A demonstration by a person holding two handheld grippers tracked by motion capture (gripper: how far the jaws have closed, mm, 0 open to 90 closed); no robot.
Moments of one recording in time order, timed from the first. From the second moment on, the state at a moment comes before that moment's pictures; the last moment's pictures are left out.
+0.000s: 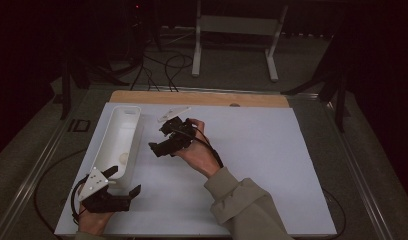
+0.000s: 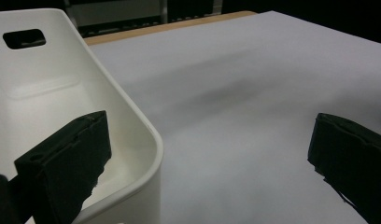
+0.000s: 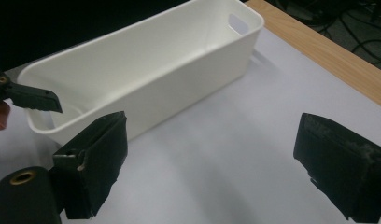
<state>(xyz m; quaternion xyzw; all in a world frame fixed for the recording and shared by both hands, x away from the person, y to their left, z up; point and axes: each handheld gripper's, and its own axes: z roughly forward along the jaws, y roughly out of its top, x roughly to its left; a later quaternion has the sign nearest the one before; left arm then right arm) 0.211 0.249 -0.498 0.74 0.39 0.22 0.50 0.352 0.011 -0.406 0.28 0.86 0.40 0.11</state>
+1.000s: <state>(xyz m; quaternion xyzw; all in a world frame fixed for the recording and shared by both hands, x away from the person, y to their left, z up) 0.211 0.249 -0.498 0.74 0.40 0.22 0.50 0.330 -0.121 -0.438 0.35 0.84 0.39 0.16</state>
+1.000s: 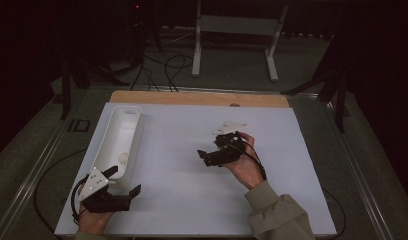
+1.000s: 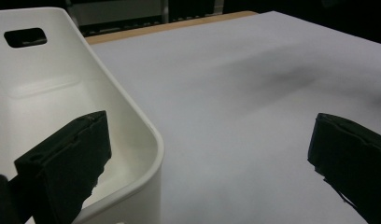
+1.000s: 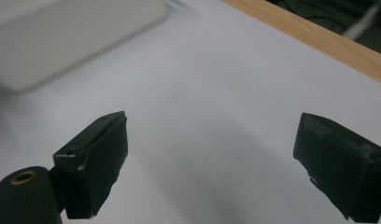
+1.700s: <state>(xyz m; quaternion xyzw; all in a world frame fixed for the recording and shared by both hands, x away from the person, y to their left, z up) 0.215 0.251 -0.499 0.74 0.41 0.22 0.49 0.257 -0.255 -0.489 0.41 0.76 0.47 0.19</state>
